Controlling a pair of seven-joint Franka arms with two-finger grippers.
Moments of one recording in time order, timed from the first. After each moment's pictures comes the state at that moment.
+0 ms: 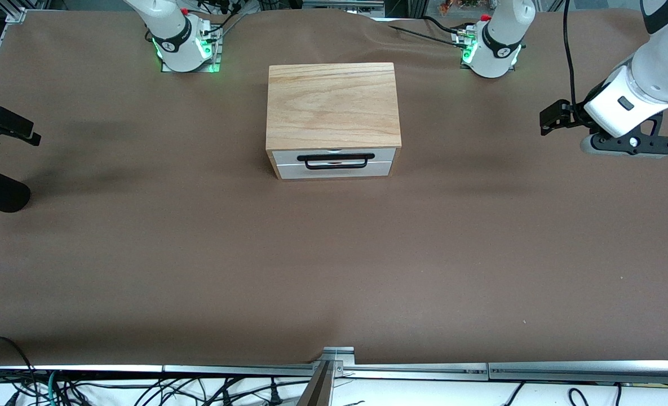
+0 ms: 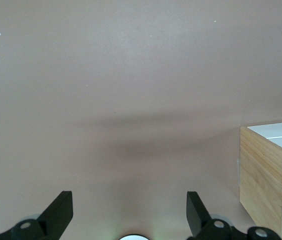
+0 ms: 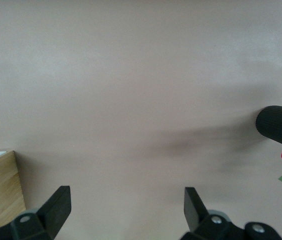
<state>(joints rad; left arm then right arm) -0.09 0.02 -0.04 -1.62 0.01 1.47 -0.07 0.03 0.06 -0.15 -1.53 0.01 1.55 -0.07</state>
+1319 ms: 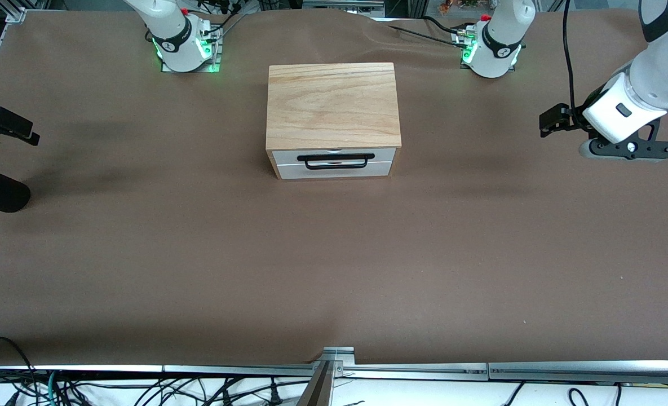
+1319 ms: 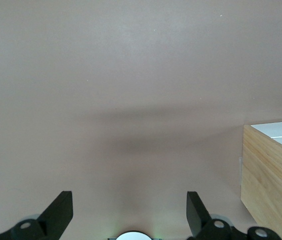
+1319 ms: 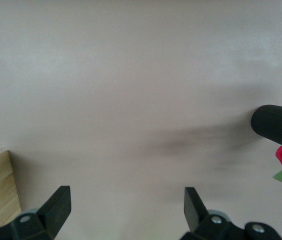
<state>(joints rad) -0.08 0.04 -0.04 -1.62 0.01 1.47 -0.08 0.03 0.06 -0.15 -1.53 0.00 1.55 -0.07</state>
